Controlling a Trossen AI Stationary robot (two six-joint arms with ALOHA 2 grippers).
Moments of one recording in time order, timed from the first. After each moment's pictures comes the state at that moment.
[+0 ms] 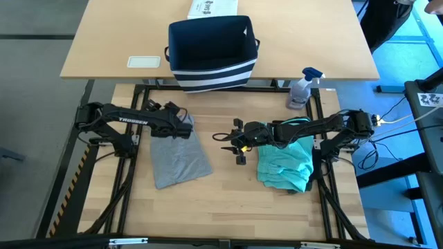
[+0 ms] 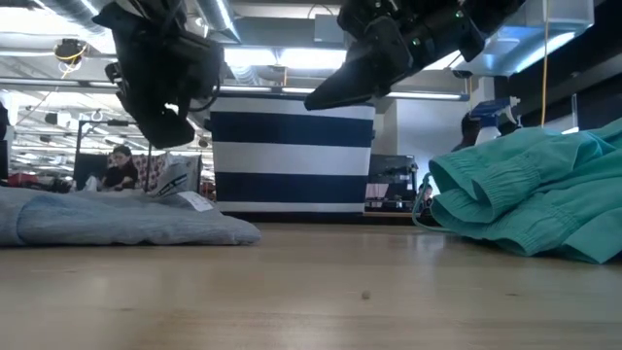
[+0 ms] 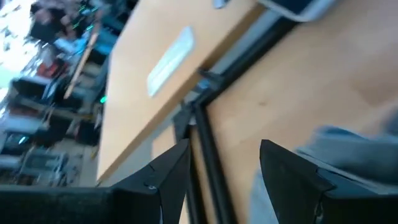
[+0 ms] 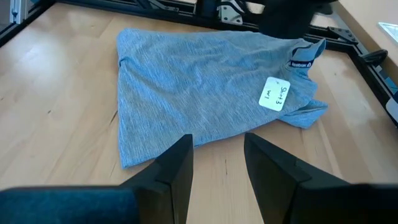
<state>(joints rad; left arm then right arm) 0.16 1.48 0.93 -1.33 -1.04 -0.97 0.01 1.60 0.96 0.17 -0.02 -0.16</state>
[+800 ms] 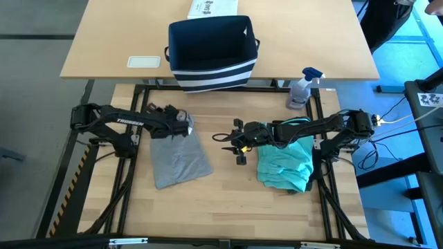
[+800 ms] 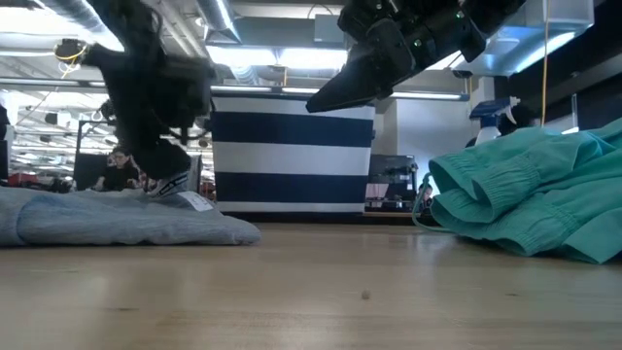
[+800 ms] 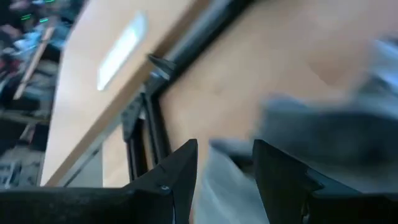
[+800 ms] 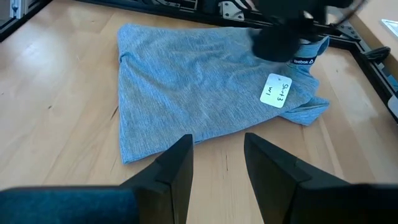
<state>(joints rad) 0.20 1.43 0.71 -0.90 -0.95 -0.74 0.01 1.60 0.95 0.16 -0.02 -0.17</state>
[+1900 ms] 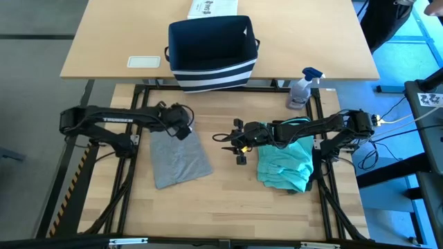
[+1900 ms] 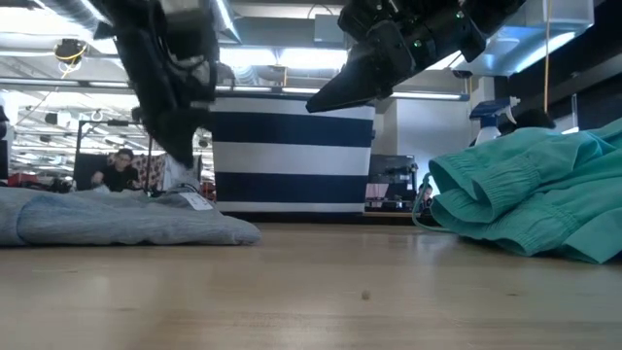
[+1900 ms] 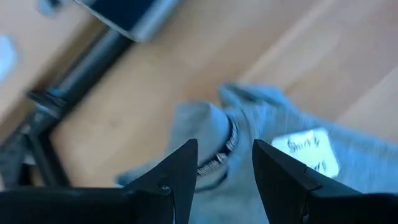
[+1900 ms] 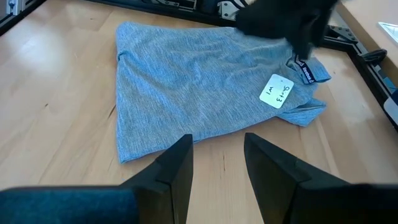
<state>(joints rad) 0.26 1.26 0.77 -0.69 -0.56 -0.42 0.01 1.60 0.95 0.16 -0.01 -0.18</state>
